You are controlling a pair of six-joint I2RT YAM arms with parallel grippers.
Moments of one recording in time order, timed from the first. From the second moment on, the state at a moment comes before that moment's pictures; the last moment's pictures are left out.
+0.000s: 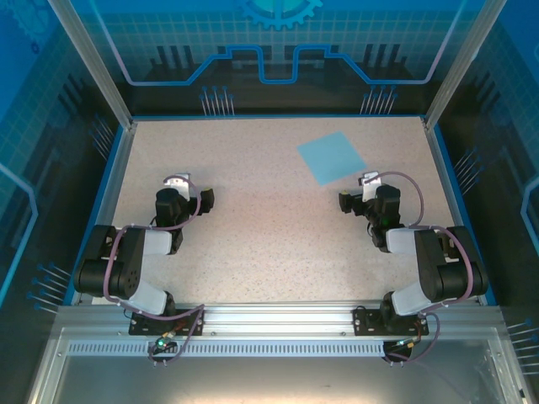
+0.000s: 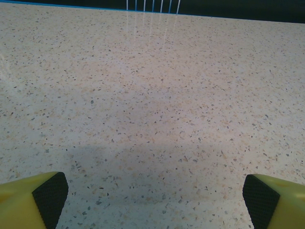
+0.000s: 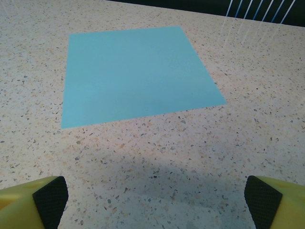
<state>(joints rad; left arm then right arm) -0.01 1.52 0.38 0.73 0.04 -0.11 0.07 1.50 0.41 0.64 -0.05 -0.09</state>
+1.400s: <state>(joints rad) 0.03 1.17 0.62 0.19 0.04 -0.46 0.06 1.62 1.15 -0.15 -0.36 0.17</state>
